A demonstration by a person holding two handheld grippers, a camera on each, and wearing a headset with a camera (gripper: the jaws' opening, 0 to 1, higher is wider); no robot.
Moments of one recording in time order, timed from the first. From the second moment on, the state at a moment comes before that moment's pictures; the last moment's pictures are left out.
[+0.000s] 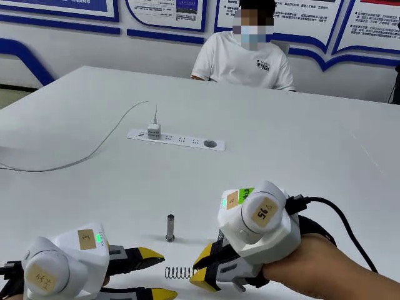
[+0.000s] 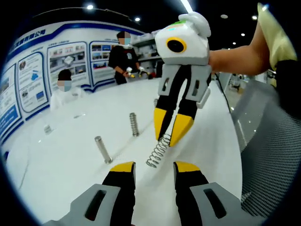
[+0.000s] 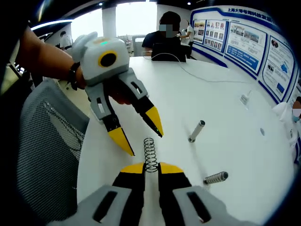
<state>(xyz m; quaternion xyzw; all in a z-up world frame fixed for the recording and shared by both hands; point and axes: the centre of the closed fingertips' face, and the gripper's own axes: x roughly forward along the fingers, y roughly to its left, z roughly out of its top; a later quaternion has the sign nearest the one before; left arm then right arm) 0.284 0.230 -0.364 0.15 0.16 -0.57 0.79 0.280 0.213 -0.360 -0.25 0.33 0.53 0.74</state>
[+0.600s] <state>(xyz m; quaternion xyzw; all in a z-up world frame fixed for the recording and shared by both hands) 0.276 0.224 -0.363 0.18 0.14 -0.59 0.78 0.269 0.214 -0.355 -0.26 0.33 0.54 0.73</state>
